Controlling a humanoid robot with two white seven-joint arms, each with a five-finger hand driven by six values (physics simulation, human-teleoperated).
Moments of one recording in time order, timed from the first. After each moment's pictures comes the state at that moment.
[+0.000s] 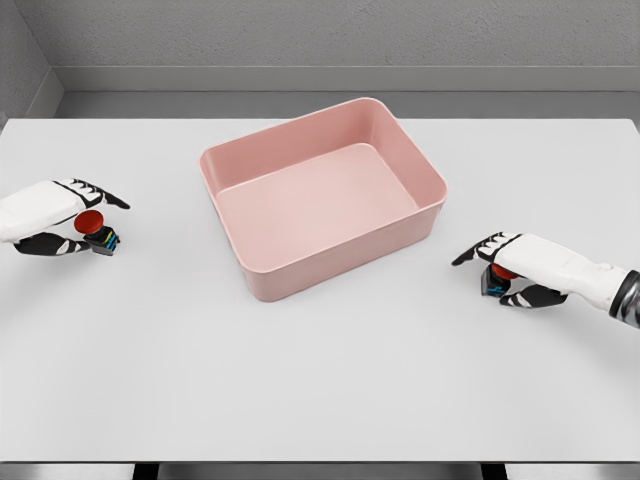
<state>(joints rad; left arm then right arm) -0.40 0.96 -0.51 -1.28 -0.35 -0.61 -0.19 -0.11 -0.66 0.09 -1.53 0.41 -0.60 0.61</state>
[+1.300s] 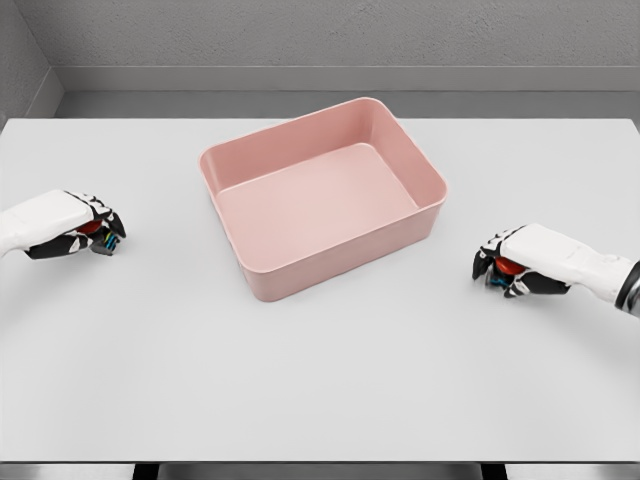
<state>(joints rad) -0.41 0.95 -0.54 -1.28 -0.35 -0.61 -0.21 -0.14 -0.67 0.08 -1.53 0.40 -0.61 0.61</state>
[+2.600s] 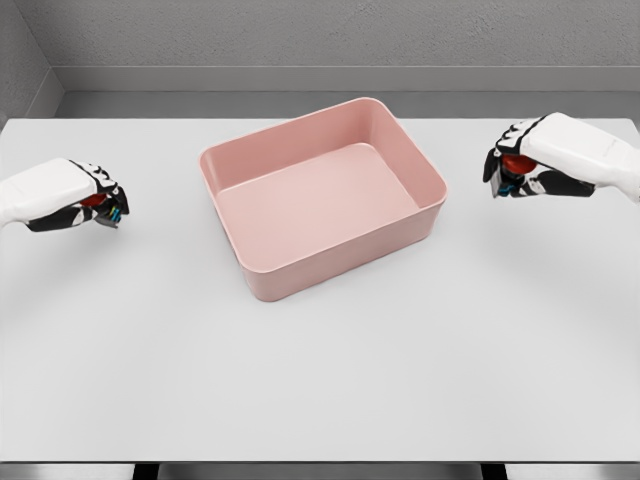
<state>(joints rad) -0.48 0.97 -0.54 -1.36 -0.34 -0.61 -0.23 -0.42 -0.73 0.15 -1.54 0.26 -0.61 0.61</state>
